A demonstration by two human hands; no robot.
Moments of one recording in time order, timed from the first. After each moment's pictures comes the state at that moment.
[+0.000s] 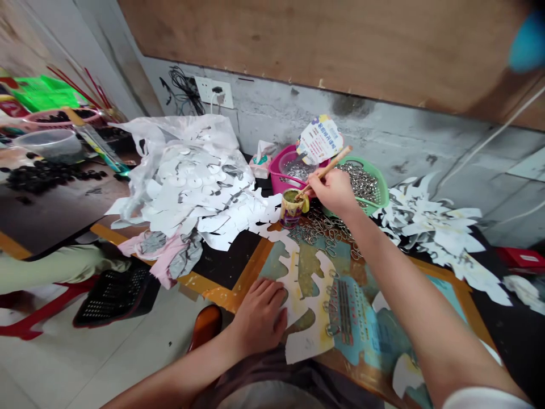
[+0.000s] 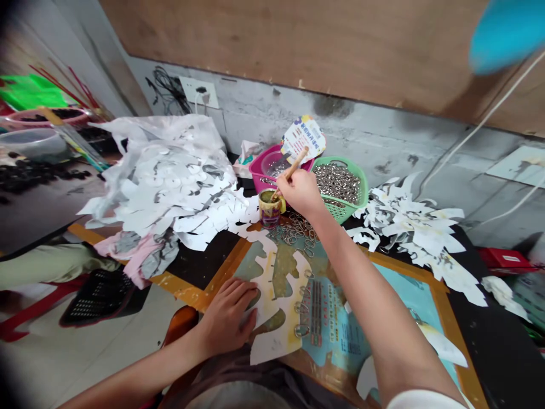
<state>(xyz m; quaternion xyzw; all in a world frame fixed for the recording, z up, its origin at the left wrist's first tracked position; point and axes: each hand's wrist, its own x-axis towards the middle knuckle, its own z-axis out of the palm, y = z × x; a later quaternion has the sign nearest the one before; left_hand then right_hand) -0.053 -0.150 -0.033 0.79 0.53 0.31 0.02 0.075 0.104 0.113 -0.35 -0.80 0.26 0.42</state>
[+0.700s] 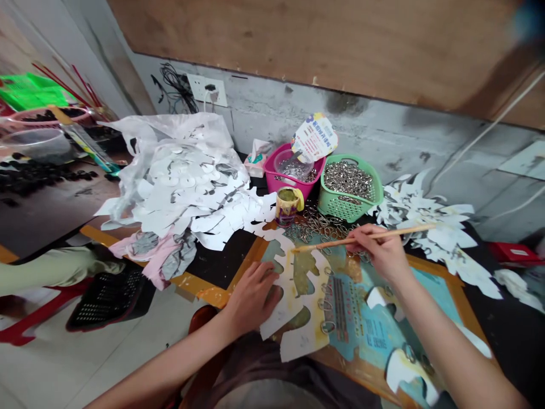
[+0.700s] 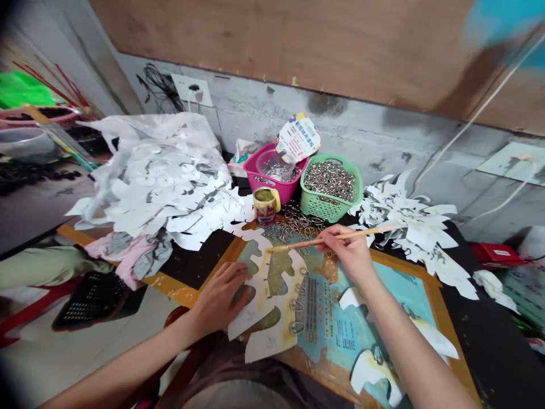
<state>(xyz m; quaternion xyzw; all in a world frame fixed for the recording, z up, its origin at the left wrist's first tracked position) -0.069 -0.127 -0.018 0.78 0.55 0.29 0.05 0.209 0.027 0.047 -0.38 -0.59 0.55 0.45</state>
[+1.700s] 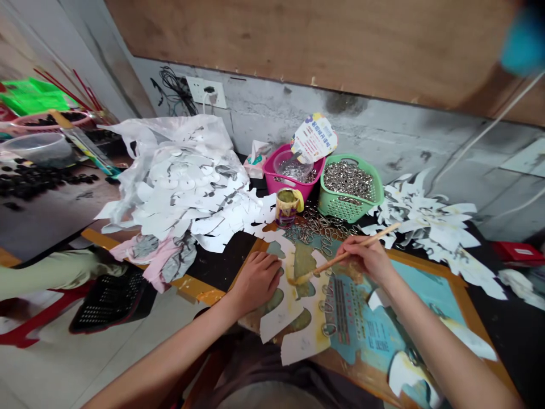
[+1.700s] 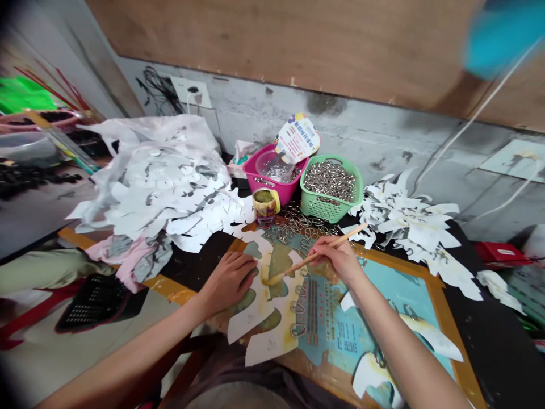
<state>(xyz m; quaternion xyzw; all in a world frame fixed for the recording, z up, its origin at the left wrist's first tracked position) -0.077 -0.090 -0.023 0.81 0.53 0.25 -0.03 0.198 0.031 0.026 -0.39 -0.56 0.63 0.37</state>
